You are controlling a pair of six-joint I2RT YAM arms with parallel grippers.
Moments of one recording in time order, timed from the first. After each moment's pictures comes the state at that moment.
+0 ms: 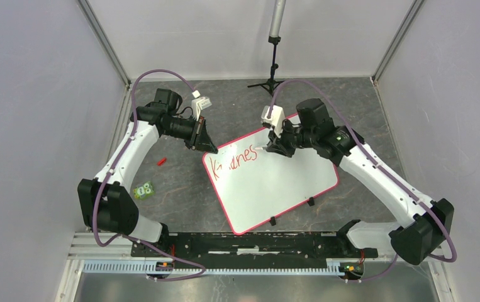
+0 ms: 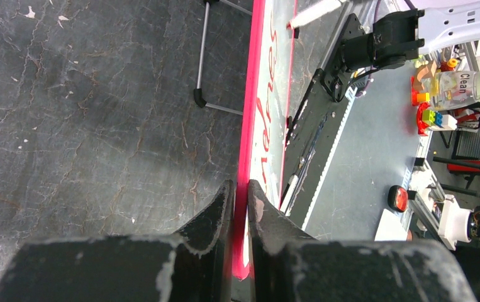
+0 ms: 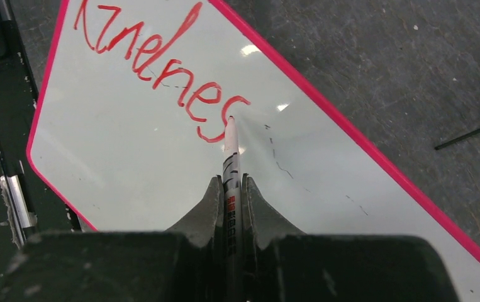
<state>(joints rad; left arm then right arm) -0.20 1.46 1.32 -0.98 0.96 0.27 0.62 1.27 1.21 -0.60 -0.47 -0.44</state>
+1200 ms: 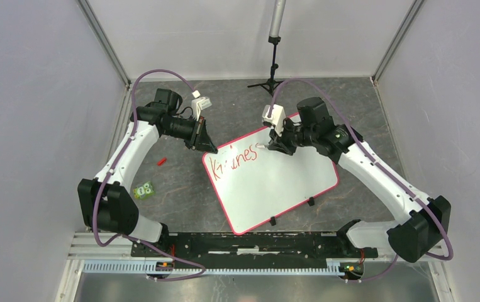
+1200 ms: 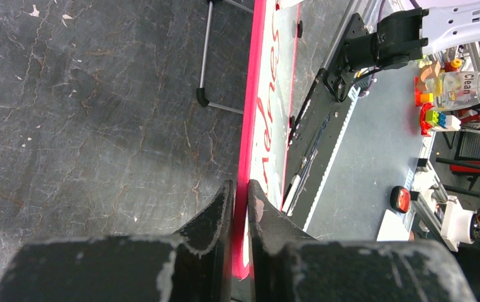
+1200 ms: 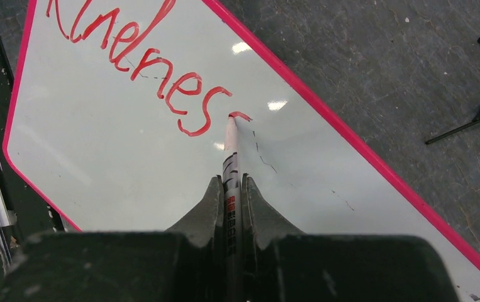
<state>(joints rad) -0.20 1.46 1.32 -0.98 0.95 0.27 0.57 1.29 1.21 -0.59 -0.47 -0.47</state>
